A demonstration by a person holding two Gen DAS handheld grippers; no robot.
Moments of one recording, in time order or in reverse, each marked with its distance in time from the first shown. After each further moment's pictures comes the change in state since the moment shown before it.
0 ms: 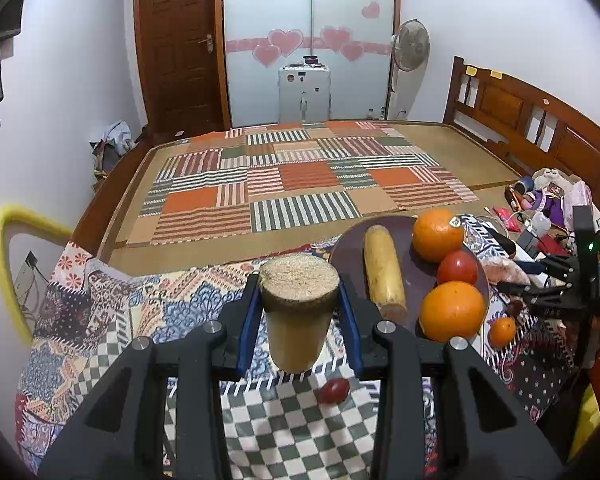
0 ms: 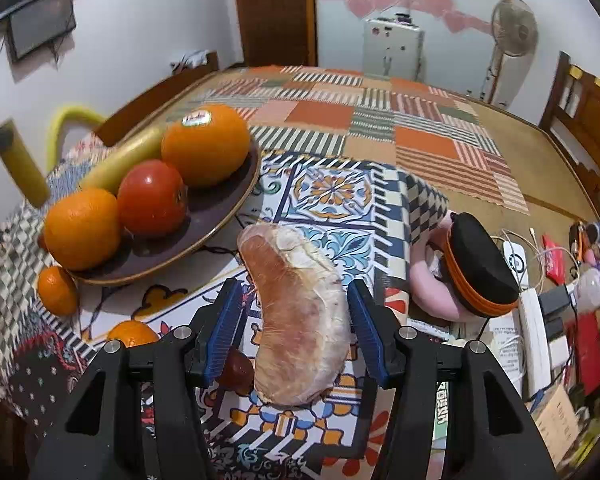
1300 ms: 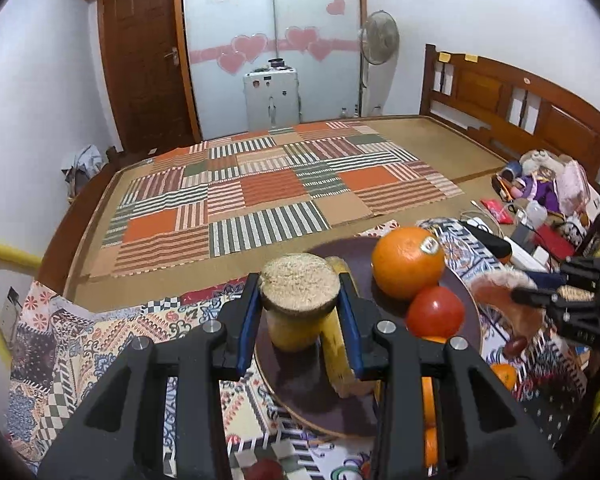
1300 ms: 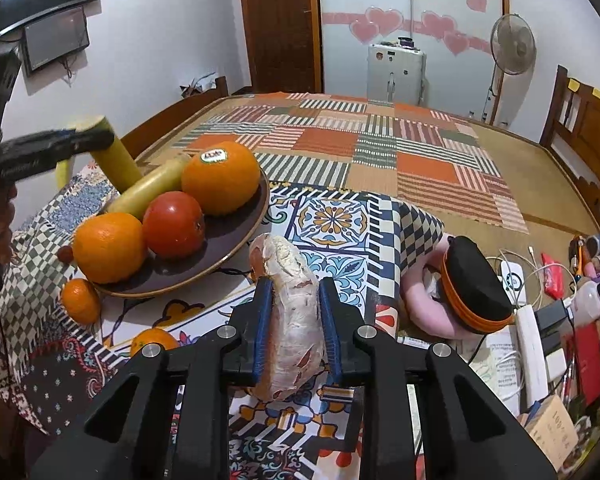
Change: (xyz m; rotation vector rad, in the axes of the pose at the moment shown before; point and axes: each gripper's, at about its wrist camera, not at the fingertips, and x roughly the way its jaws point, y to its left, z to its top) left arm 0.061 -0.063 0.017 0.102 -0.023 -0.048; right arm -0.030 -0.009 0.002 0.023 -0.143 0.041
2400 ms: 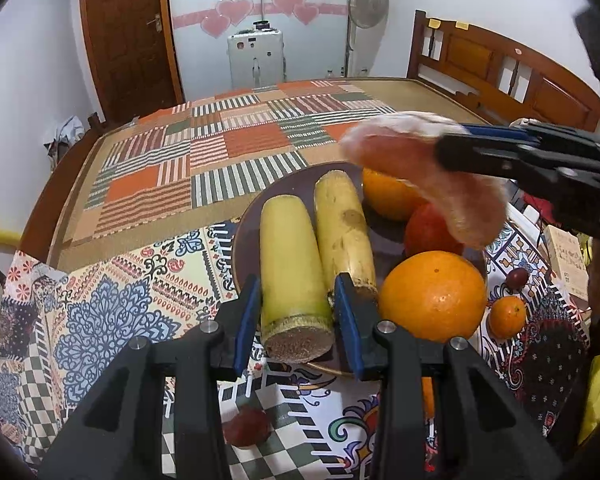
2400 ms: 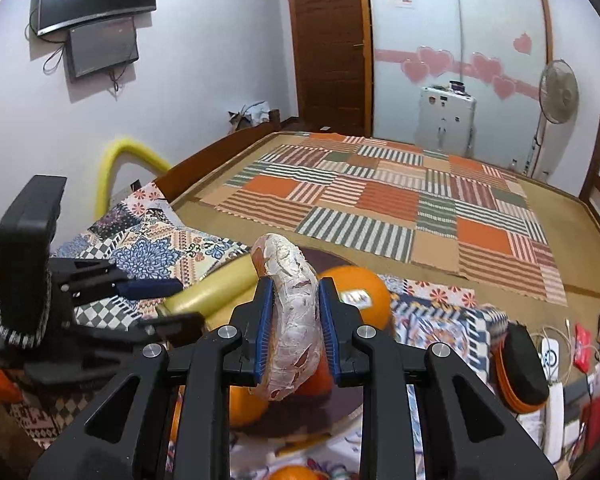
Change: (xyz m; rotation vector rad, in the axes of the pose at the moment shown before) left arm 0.015 -0.003 -0.040 0.007 0.133 -0.065; right arm 0.021 0.079 0.073 -0.103 -0.103 0.123
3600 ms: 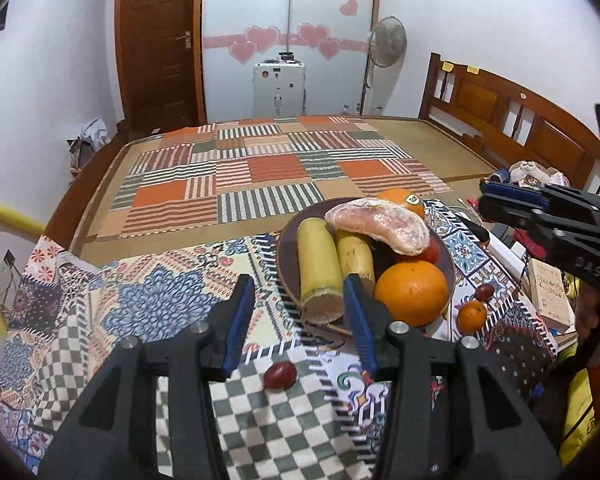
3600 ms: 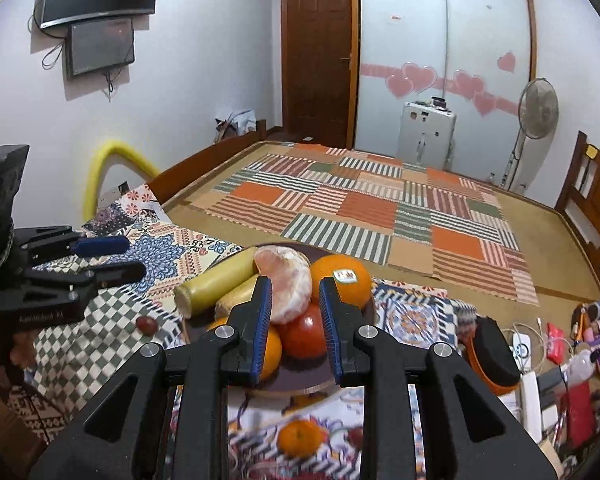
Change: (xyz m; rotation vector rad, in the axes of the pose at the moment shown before) left arm -0.085 0.029 -0.023 -0.096 -0.115 0.025; right arm -0.065 0.024 -0.020 -0.008 -0.044 -0.097
